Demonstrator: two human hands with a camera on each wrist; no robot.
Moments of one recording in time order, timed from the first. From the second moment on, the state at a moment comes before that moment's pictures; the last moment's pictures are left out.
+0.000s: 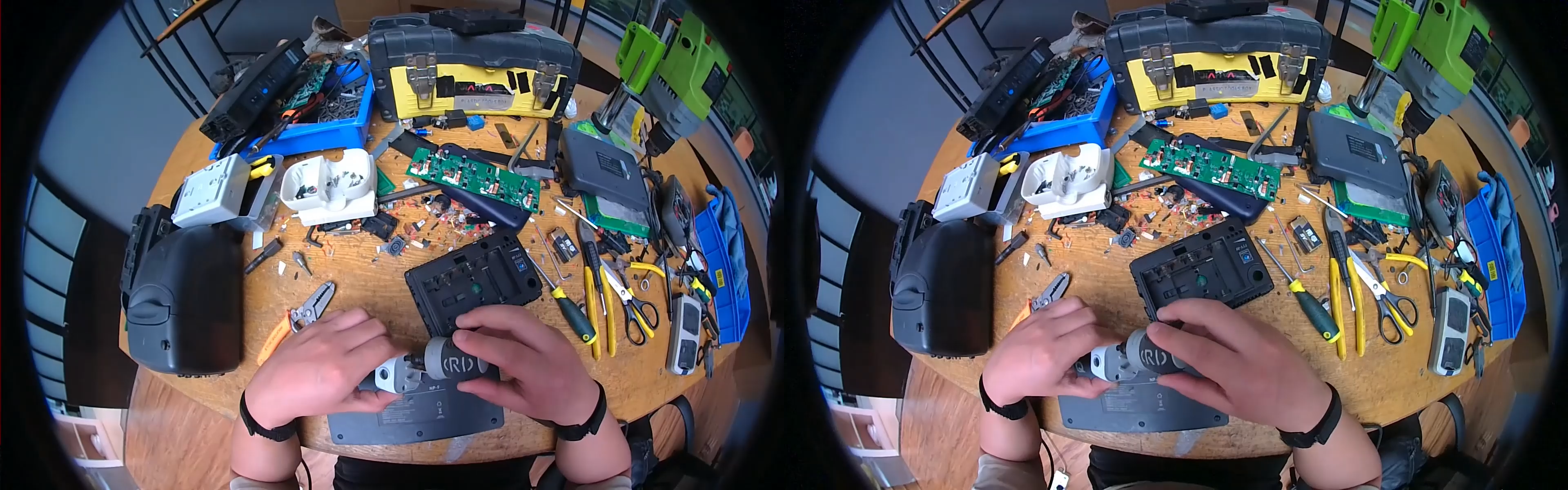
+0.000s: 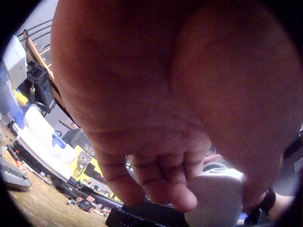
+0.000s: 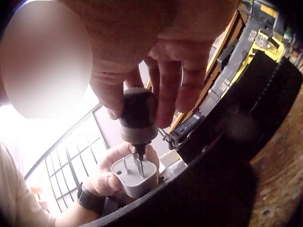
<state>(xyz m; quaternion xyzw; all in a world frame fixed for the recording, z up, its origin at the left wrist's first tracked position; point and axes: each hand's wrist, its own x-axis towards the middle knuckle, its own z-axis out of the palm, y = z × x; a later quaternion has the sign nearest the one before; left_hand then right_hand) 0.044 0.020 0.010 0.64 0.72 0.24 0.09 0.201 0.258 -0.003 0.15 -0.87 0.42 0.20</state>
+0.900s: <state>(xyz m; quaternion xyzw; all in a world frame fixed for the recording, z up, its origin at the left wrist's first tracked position) 0.044 0.016 0.011 0.64 0.72 0.23 0.11 0.206 0.258 0.003 0.15 -0.87 0.43 0.17</state>
